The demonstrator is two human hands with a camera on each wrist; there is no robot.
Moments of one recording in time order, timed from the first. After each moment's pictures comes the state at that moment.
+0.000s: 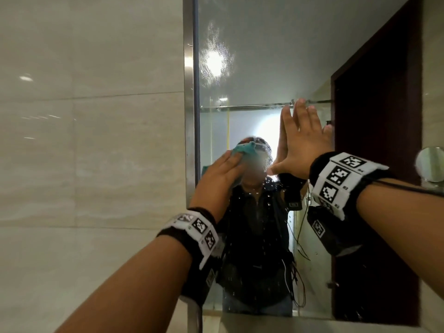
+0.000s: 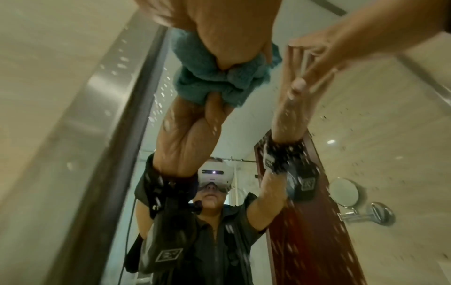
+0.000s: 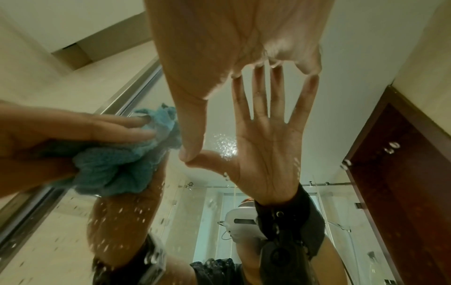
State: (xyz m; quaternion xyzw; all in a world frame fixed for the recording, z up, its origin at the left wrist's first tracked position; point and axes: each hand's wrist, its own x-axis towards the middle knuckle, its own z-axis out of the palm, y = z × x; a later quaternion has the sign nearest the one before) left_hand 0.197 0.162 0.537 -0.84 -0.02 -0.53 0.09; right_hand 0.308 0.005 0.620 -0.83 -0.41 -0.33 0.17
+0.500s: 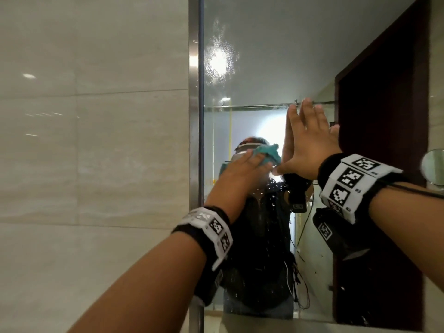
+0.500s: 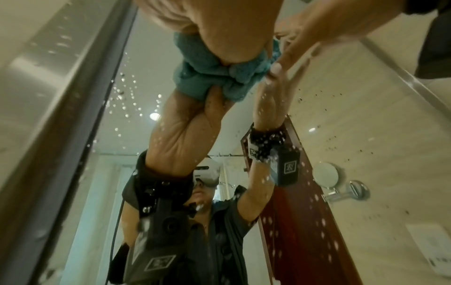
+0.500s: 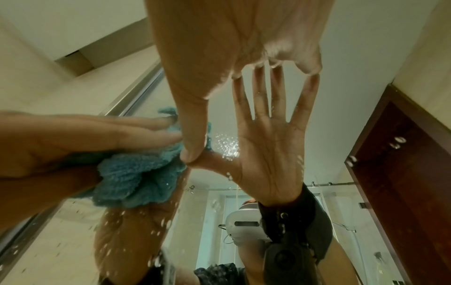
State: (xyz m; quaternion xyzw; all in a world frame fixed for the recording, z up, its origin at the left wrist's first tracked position) left_hand 0.221 0.162 0.545 -0.87 -0.01 -0.49 0.12; right_hand 0.312 0.008 0.620 -0.82 -0.42 -0.33 0.18
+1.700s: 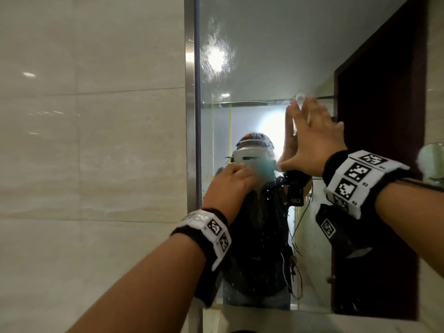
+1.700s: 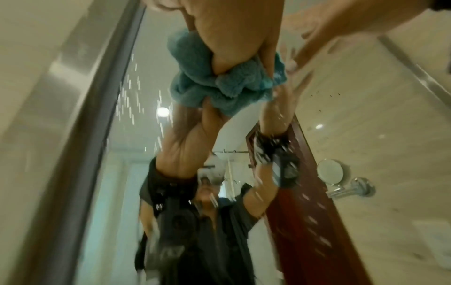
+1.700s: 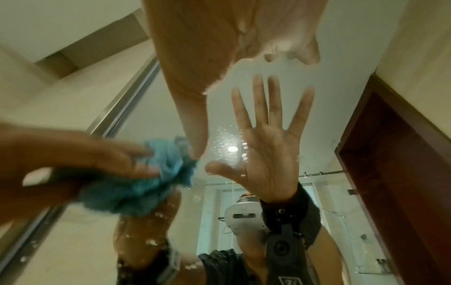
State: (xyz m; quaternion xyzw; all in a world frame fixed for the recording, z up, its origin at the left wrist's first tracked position) left_hand 0.203 0.137 0.526 -0.86 -0.05 -0.48 0.18; right_hand 0.315 -0.011 0.614 -0.82 -0.41 -0.35 0.19
